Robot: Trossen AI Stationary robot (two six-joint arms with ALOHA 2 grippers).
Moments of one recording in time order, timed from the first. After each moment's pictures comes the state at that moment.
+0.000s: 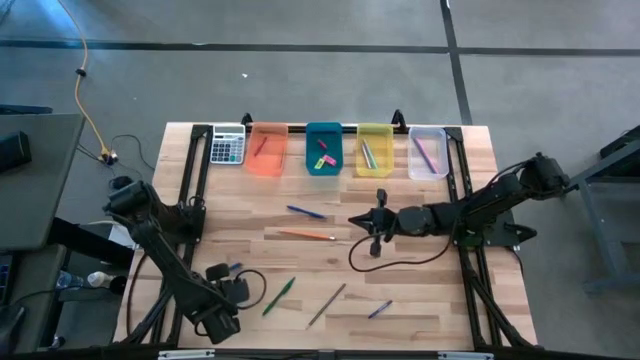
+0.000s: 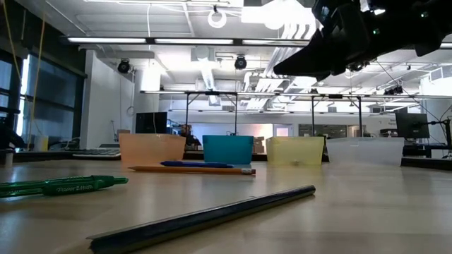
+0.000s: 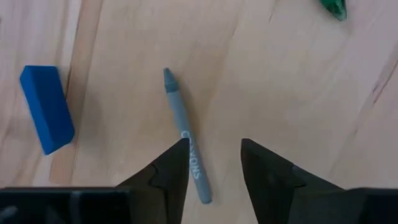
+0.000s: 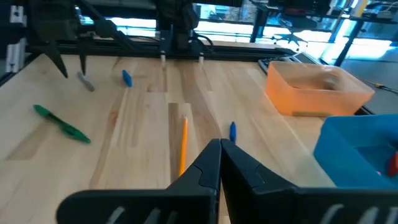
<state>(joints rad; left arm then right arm) -0.85 1.74 1.03 -0.83 -0.16 -1.27 0.25 1.36 0.47 0.61 0.39 0.00</state>
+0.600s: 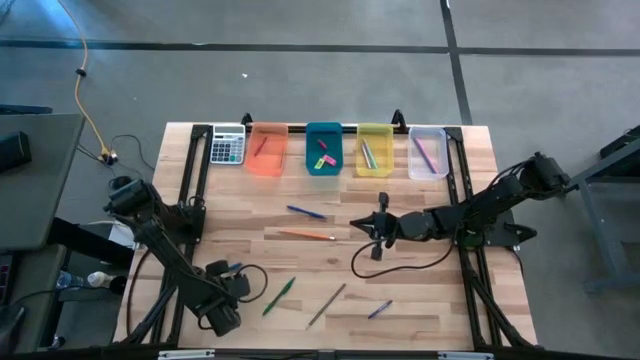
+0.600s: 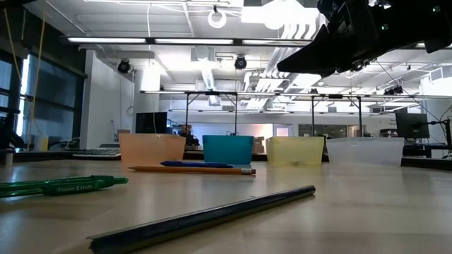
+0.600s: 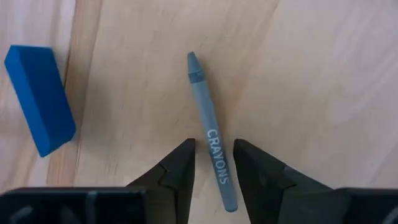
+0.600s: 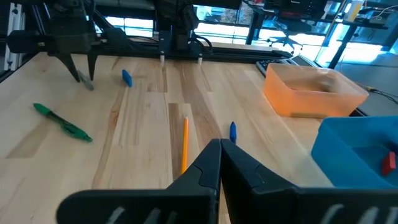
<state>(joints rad) -0.82 1.74 0.93 -0.75 -0.10 -1.26 0.30 1.36 0.47 0.61 0.46 0.00</state>
